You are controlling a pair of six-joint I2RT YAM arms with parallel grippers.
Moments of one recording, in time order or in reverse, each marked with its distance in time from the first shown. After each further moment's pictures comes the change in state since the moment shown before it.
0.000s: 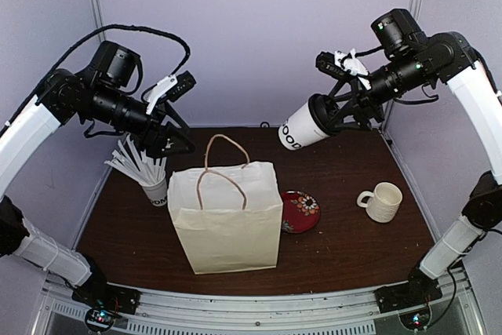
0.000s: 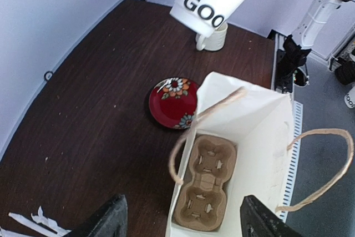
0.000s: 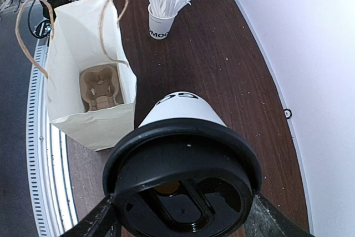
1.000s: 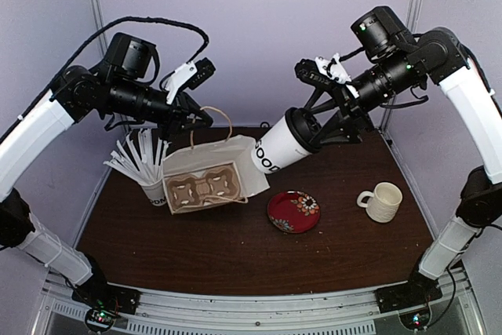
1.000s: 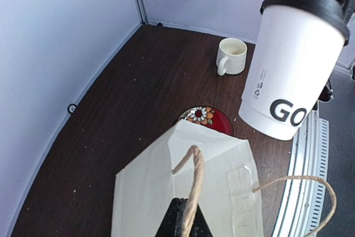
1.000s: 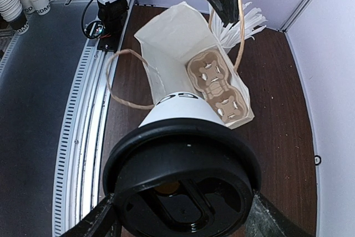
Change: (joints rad) left arm -0.078 0.063 0.055 0.179 -0.112 0.010; right arm 0.168 0.059 0.090 -0.051 -0.091 -0.018
